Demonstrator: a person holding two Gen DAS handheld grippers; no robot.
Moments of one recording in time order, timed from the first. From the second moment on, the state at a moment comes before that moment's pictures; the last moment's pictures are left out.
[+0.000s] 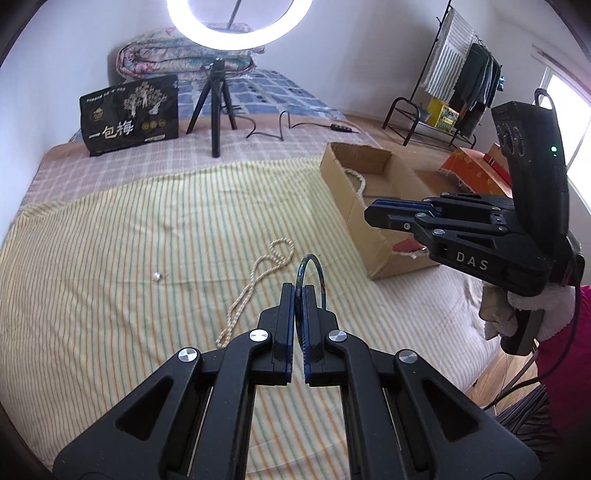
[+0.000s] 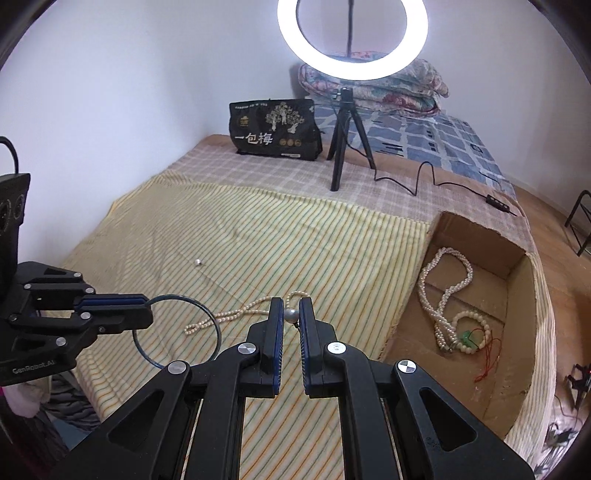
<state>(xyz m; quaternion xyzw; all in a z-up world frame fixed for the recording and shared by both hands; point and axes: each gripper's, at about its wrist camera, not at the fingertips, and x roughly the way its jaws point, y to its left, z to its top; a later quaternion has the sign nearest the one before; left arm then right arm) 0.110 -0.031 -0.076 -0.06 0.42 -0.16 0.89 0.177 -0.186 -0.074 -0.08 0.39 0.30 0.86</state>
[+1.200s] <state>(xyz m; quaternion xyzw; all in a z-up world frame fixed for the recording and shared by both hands) 0.181 -0.153 -0.054 -0.06 0.39 -0.21 0.89 0.264 -0.315 -0.063 0.02 0.39 0.17 0.91</state>
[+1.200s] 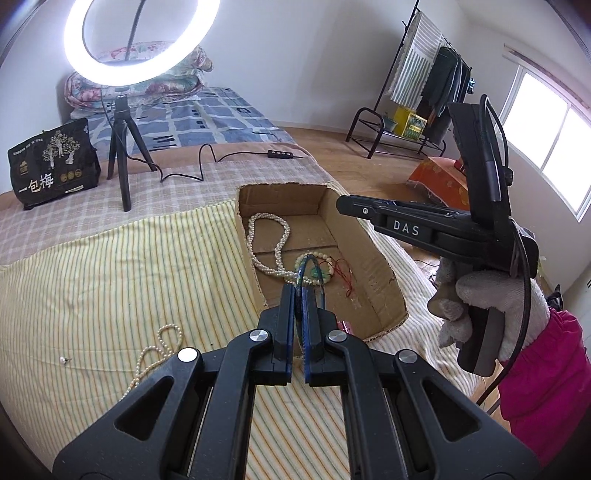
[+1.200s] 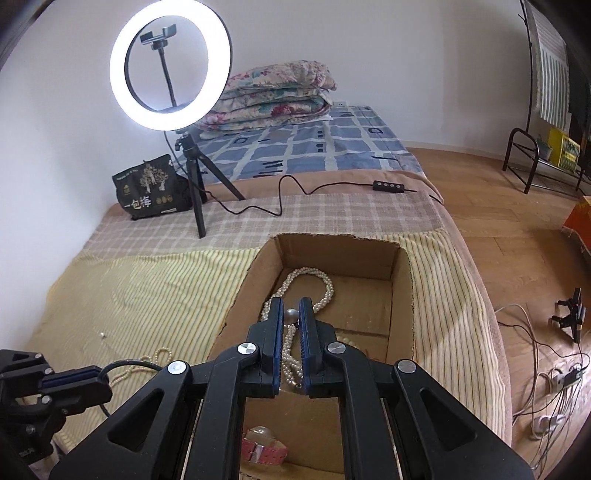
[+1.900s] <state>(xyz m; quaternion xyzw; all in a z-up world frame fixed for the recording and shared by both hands) 0.195 -0.190 -0.065 -0.03 0.40 -0.23 0.89 0.288 -0.332 -0.081 0.04 0.40 0.15 0.90</state>
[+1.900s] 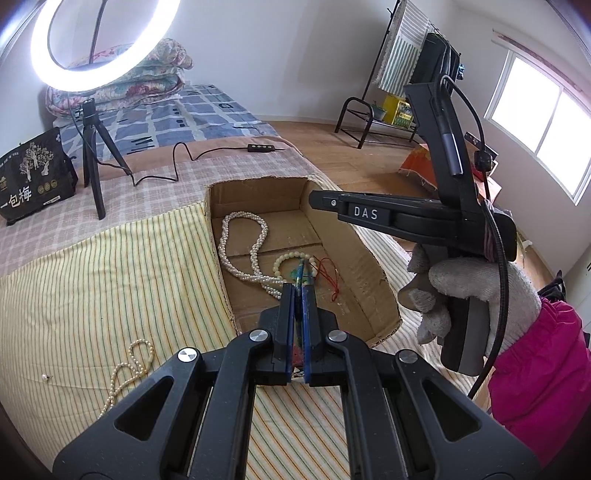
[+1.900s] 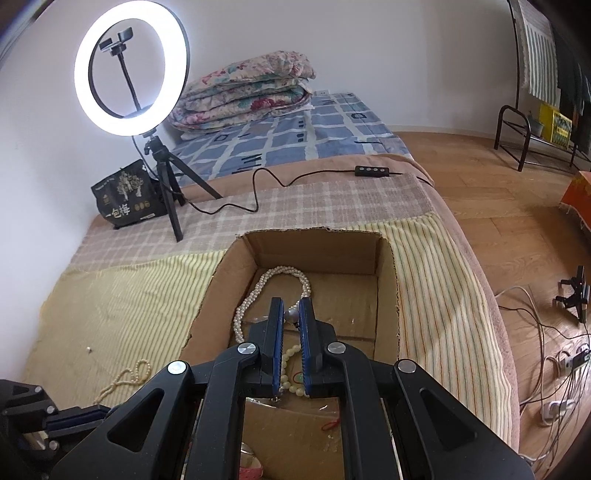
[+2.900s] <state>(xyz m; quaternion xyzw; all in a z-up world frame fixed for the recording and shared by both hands) 0.175 -0.172 -0.051 0.00 0.37 -0.21 0.90 0.274 -0.328 -0.067 0.03 0.40 0.10 0.91</state>
